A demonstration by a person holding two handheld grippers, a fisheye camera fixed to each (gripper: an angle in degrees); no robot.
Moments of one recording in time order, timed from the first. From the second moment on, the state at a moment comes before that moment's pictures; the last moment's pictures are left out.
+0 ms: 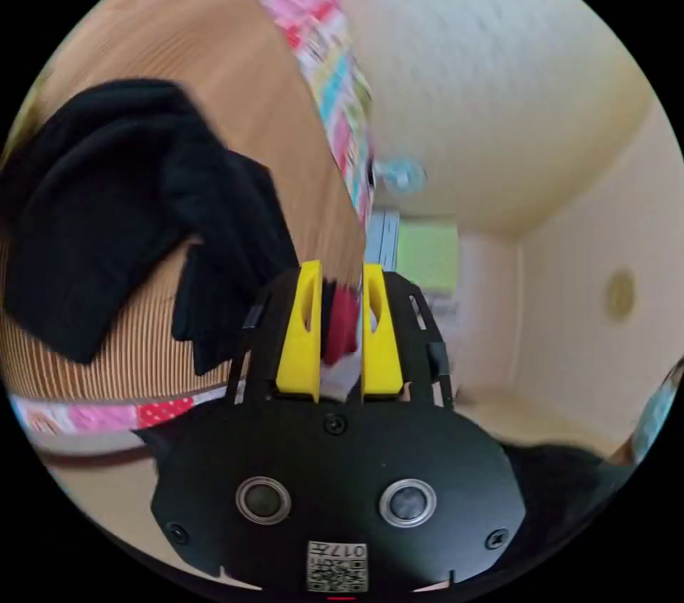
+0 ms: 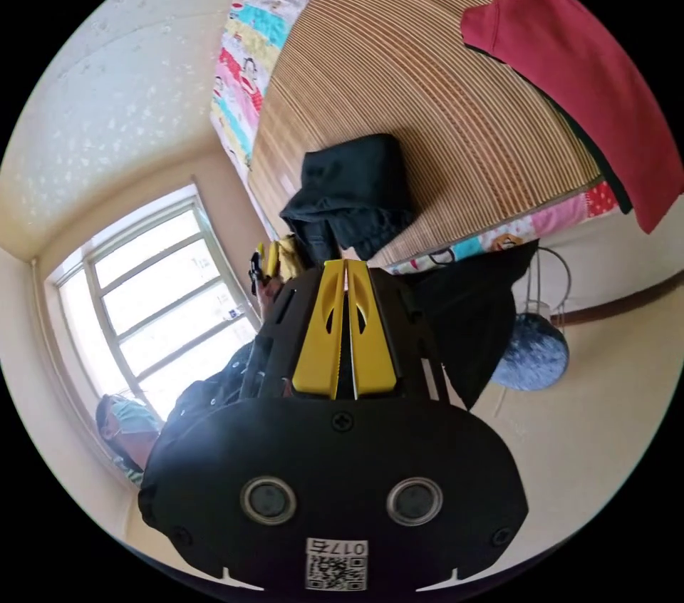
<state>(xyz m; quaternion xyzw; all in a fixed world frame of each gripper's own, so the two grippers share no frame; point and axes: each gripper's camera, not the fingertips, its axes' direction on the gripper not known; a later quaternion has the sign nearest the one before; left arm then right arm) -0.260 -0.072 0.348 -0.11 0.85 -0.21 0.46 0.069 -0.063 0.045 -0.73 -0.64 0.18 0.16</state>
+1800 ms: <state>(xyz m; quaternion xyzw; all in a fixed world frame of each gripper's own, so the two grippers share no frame) -0.160 0.330 0.116 0.19 0.84 0.35 0.37 -0.009 -0.245 -0.170 -0.27 -0.93 -0.16 0.20</state>
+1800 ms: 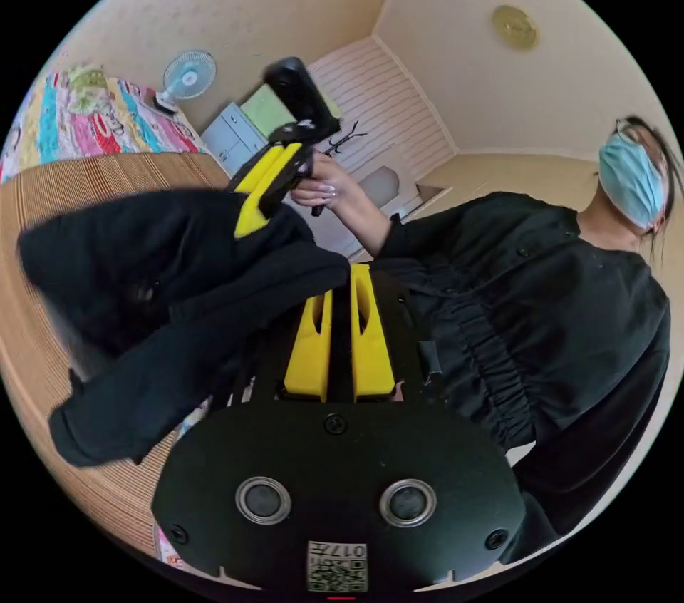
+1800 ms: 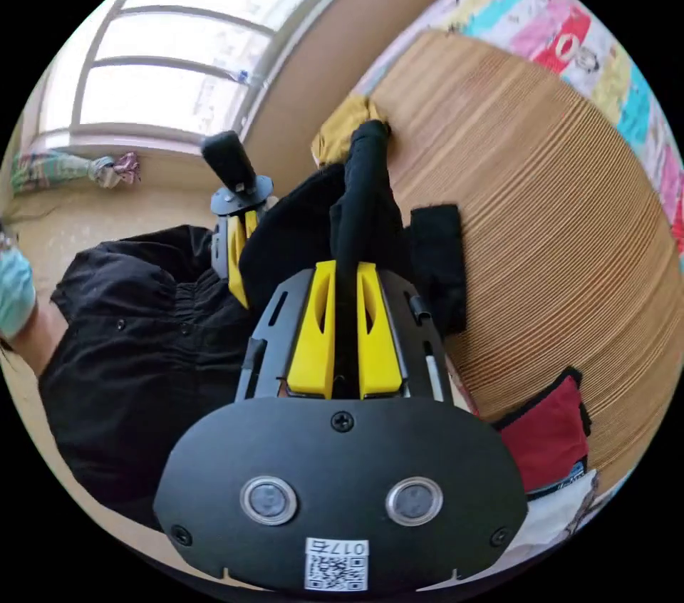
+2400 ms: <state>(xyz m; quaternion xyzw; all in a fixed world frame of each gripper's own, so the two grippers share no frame) -0.425 0.491 -0.069 0.63 0.51 -0.04 0.58 0.461 -0.273 -0.057 0.19 -0.75 0.33 0.55</state>
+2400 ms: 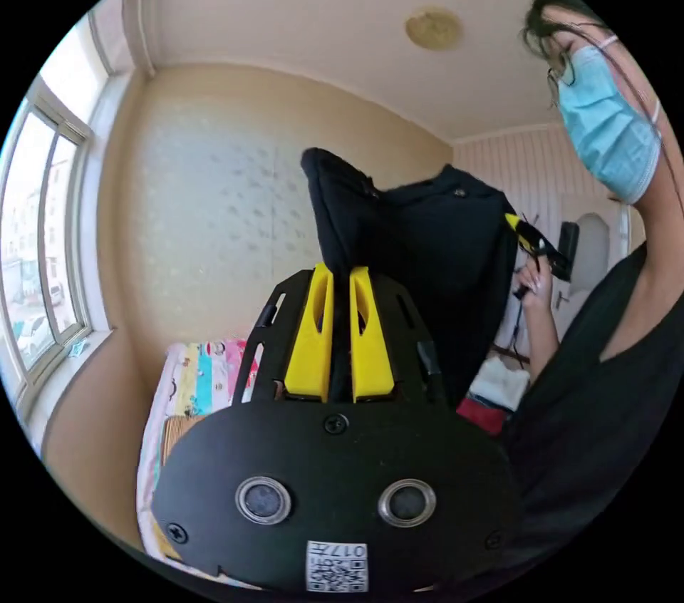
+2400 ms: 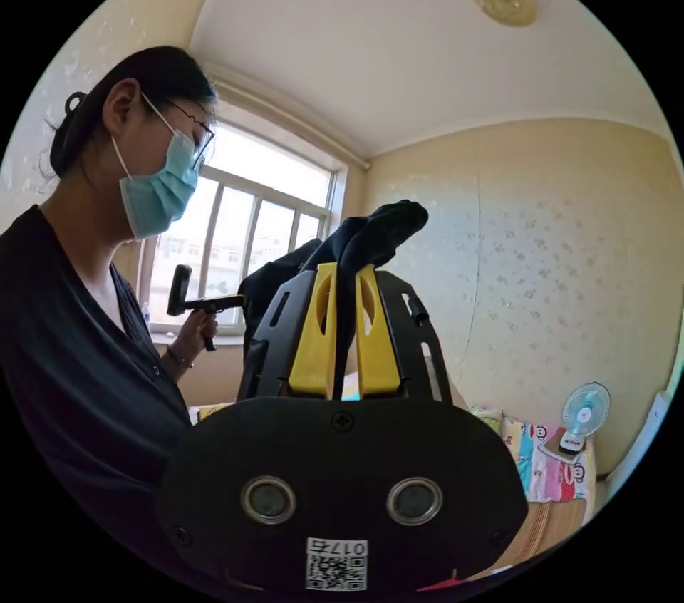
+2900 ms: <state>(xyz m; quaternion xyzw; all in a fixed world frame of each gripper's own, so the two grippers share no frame) -0.318 -0.039 -0.124 0.35 0.65 0.01 0.67 0.084 -0.434 0.251 -0.22 -0.72 0.36 0.54</state>
